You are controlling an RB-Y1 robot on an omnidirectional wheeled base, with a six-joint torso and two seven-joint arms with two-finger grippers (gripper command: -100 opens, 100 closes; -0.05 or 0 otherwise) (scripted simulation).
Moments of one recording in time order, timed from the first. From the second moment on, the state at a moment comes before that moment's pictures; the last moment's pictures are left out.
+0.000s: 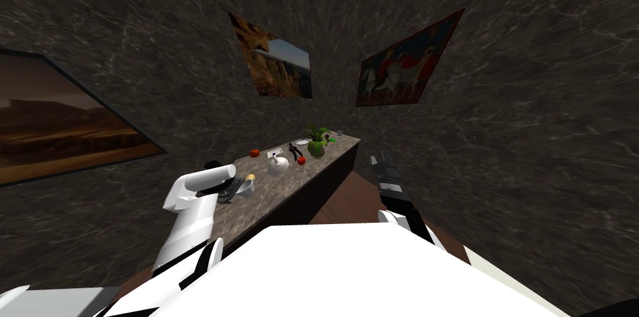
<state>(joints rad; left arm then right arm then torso) -0.16 0.52 0.66 -1.71 0.16 1.73 -0.47 0.54 0.03 -0.05 -2.21 -0.05 -0.37 -0.10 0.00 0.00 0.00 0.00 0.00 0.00</state>
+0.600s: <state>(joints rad) -0.16 0.51 0.65 -1.68 0.15 1.69 -0.46 0.54 0.03 -0.05 -2.21 -0.05 -0.37 -0.10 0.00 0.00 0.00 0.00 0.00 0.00</state>
